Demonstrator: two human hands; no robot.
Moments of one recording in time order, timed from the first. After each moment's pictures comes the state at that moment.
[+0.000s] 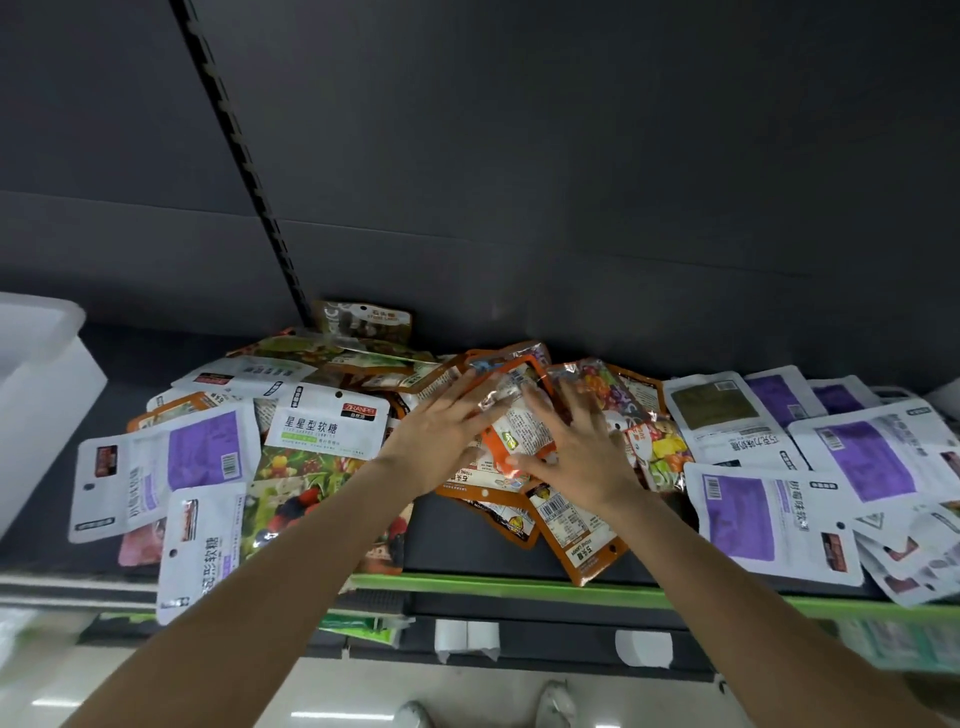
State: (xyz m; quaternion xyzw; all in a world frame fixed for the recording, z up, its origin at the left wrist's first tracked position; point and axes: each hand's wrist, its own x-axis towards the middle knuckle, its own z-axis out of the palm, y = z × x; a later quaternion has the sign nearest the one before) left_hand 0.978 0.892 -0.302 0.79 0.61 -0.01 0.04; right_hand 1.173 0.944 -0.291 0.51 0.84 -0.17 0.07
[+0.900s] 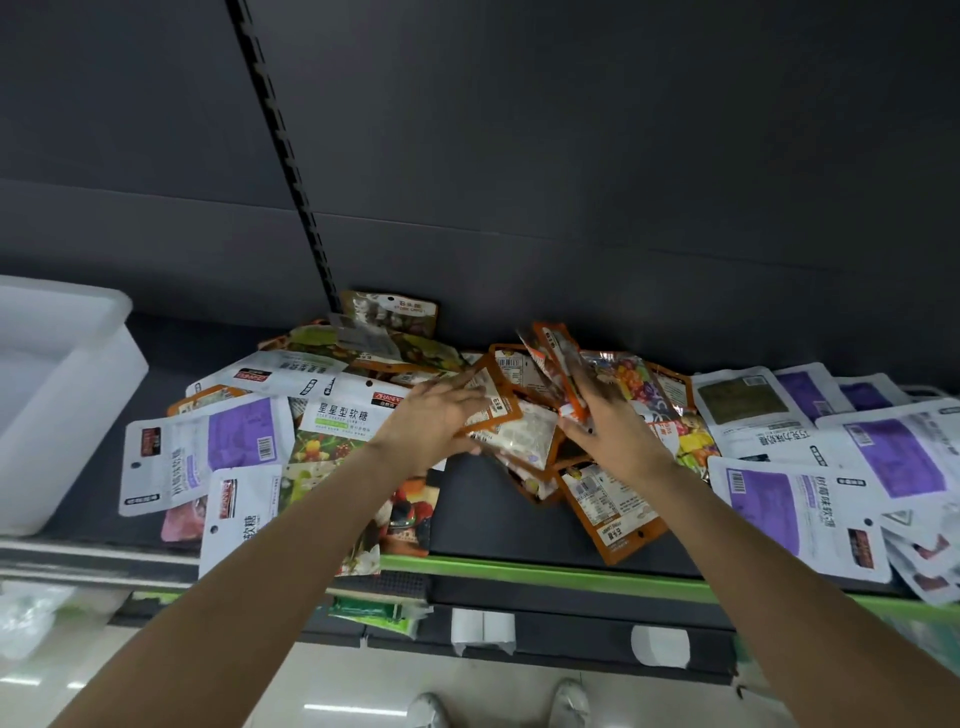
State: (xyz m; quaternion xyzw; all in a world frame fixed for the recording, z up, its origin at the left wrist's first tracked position) left_hand 0.952 0.880 -0.286 0.76 0.64 -0.02 0.10; right_hand 1.177 0.960 -0.285 0.49 0.84 -0.22 -0.03
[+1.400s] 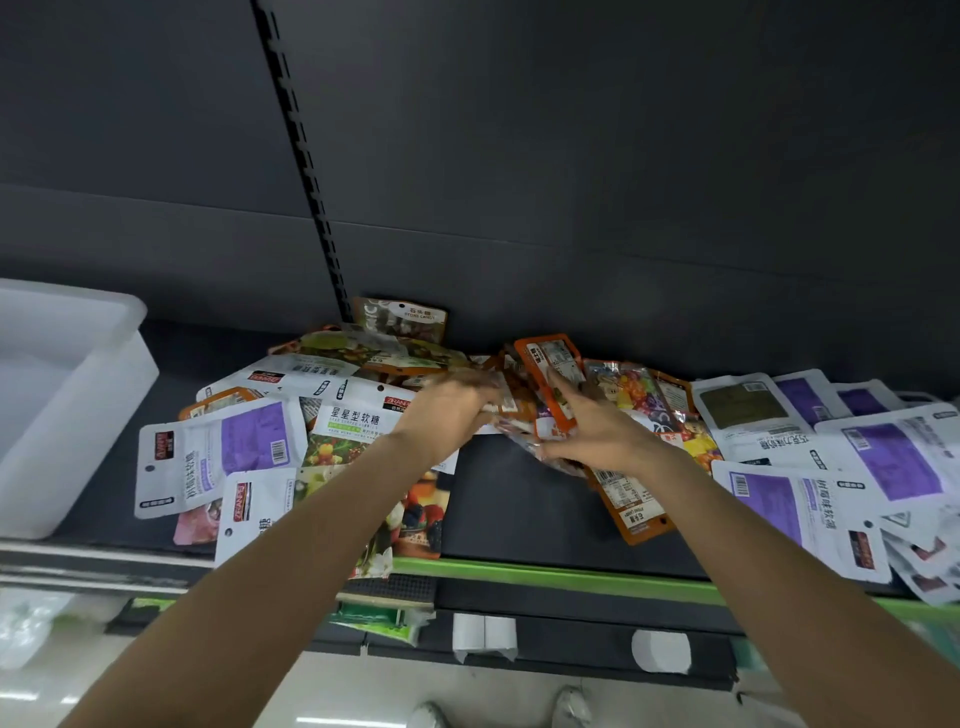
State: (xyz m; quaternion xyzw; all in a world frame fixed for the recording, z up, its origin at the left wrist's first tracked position) left_hand 0.956 0.884 -0.268 0.73 0.67 0.07 0.10; right_hand 1.151 0.953 -0.260 0.49 0.80 -0.32 0.08
